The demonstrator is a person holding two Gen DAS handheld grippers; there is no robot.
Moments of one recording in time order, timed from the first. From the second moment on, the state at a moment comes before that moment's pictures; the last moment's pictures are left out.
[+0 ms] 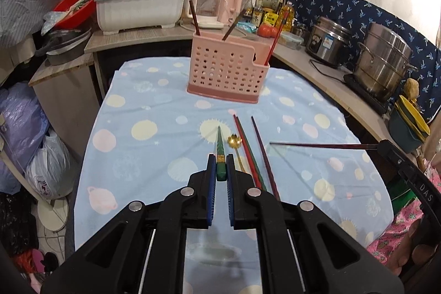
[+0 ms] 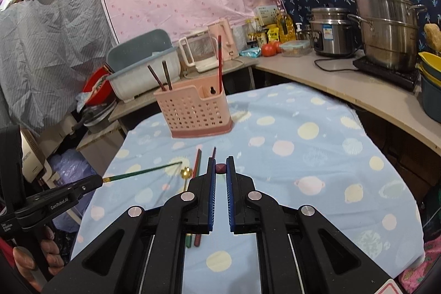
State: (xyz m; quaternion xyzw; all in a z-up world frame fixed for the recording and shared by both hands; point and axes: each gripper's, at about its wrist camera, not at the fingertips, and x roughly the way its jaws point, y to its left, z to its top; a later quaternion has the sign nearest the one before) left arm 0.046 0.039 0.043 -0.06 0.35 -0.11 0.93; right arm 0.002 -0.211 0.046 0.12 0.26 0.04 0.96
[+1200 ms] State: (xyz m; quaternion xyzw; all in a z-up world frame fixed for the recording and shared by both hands) left arm 0.154 0.044 0.193 -0.06 0.21 -0.10 0.97; right arm 0.130 -0.210 0.160 0.14 0.18 0.08 0.97
